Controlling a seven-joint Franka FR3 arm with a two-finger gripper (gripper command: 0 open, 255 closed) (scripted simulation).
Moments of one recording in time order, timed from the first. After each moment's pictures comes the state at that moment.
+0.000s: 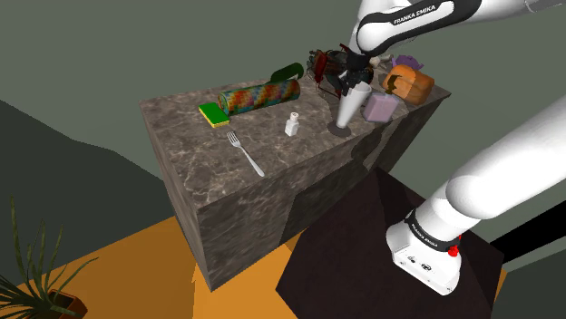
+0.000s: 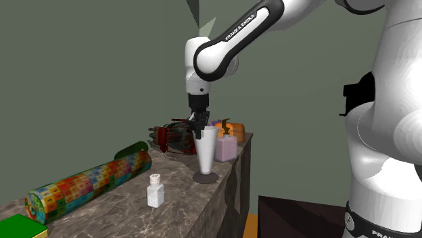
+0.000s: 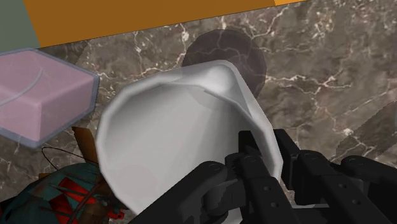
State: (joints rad) arm -0.14 -0.15 -0.15 -2.30 -0.25 2.25 0.08
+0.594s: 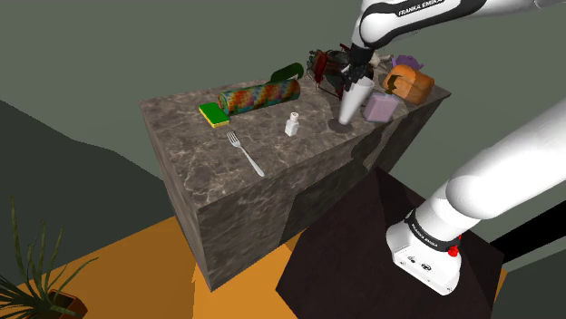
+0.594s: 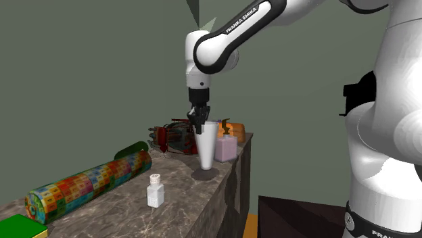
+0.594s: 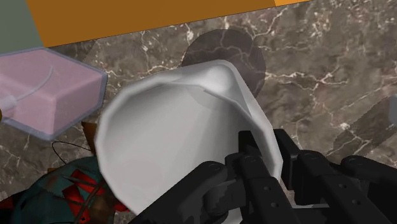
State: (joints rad) arm -0.14 -0.17 -0.15 -2.28 -0.24 2.19 0.07
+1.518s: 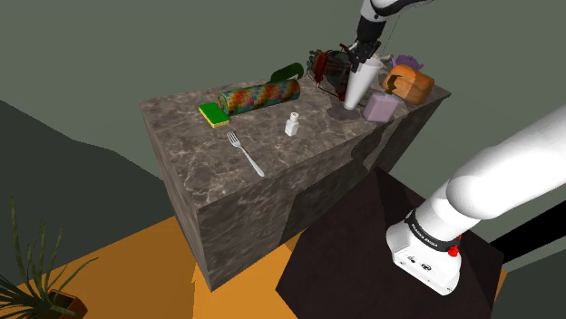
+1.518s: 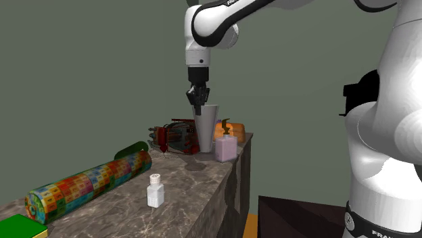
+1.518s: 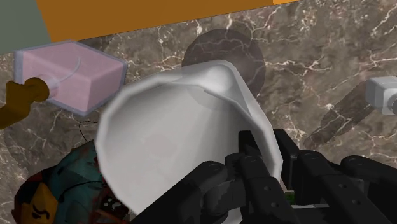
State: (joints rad) arm -0.14 -0.22 -0.14 -2.14 -0.23 2.01 0.03
